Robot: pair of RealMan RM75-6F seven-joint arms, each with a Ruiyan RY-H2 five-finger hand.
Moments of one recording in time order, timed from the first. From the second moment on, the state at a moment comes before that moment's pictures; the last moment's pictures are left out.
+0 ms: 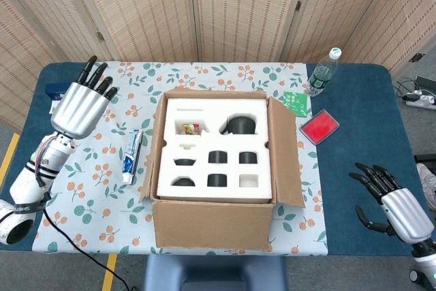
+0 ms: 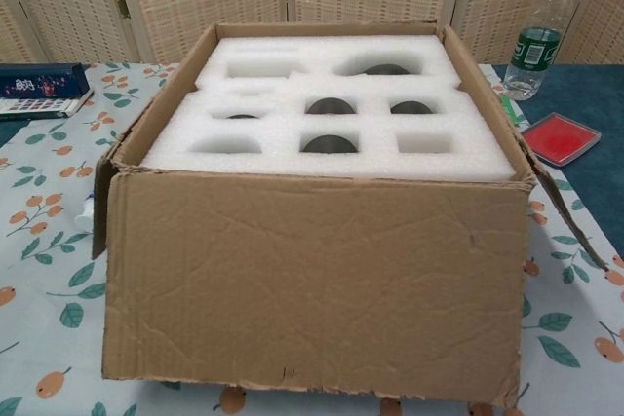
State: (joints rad) left arm -0.79 -0.98 -0.22 -1.60 1.37 1.14 0.49; right arm 0.14 -1.01 -0.08 -1.48 -1.78 1.55 0.39
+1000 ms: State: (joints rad) left arm -0.09 -1.12 0.06 -1.70 1.46 1.71 0.26; right arm 0.09 -1.10 -0.03 -1.63 -1.63 1.50 -0.03
